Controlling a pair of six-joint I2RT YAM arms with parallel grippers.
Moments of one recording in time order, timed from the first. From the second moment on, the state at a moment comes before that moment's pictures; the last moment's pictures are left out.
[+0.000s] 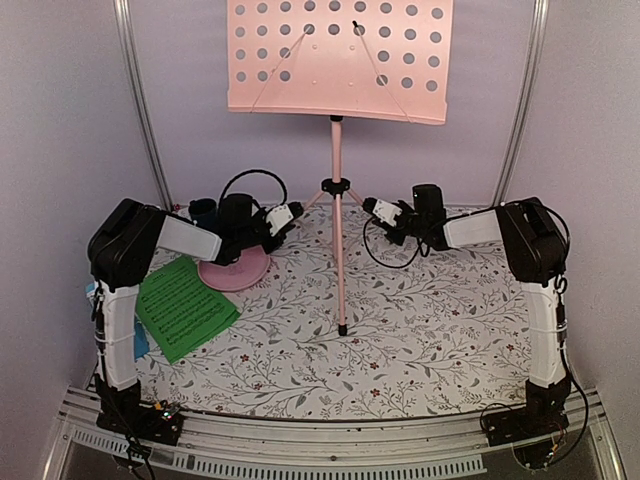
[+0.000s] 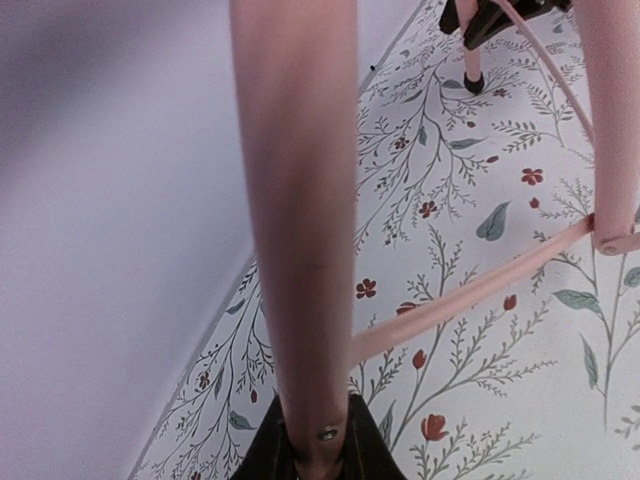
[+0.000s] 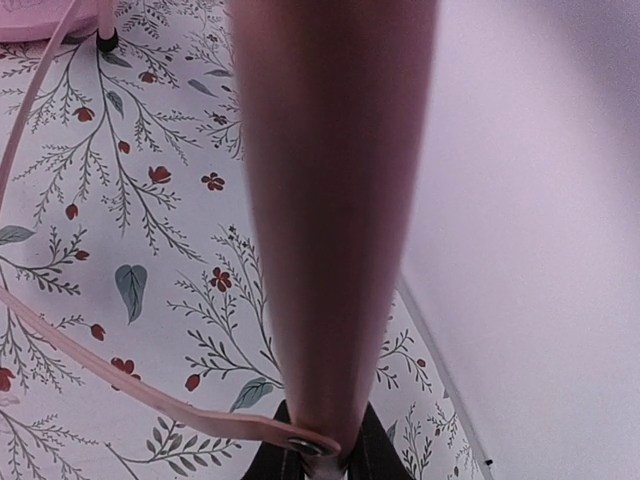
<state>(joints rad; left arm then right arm) -0.43 2.16 1.30 0.54 0.22 0.75 0.38 2.25 1.50 0.36 -0.29 -0.85</state>
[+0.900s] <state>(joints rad) -0.53 1.65 1.06 0.43 -0.06 0.25 0.41 1.70 1.07 0.52 -0.21 -0.52</state>
